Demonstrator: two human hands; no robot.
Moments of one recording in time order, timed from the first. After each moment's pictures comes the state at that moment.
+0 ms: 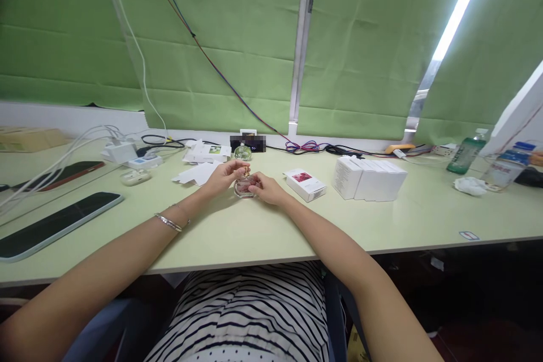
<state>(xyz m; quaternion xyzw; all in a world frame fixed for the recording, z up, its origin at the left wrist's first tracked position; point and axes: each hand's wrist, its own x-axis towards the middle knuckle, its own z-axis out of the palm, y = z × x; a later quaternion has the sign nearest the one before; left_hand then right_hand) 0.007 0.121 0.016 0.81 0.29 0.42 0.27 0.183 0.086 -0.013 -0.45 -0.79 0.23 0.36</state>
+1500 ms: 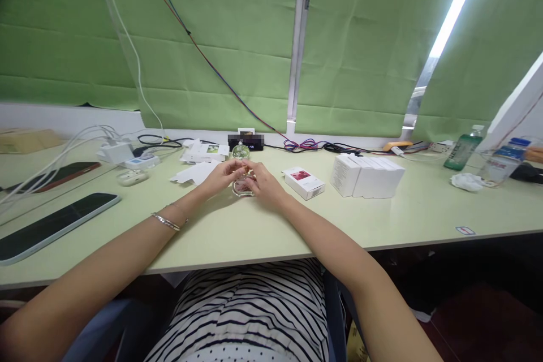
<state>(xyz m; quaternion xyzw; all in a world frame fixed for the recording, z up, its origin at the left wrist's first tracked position) 0.006 0.122 0.019 0.83 0.27 0.39 0.29 0.177 0.079 -0.009 -0.35 -0.82 0.09 0.46</state>
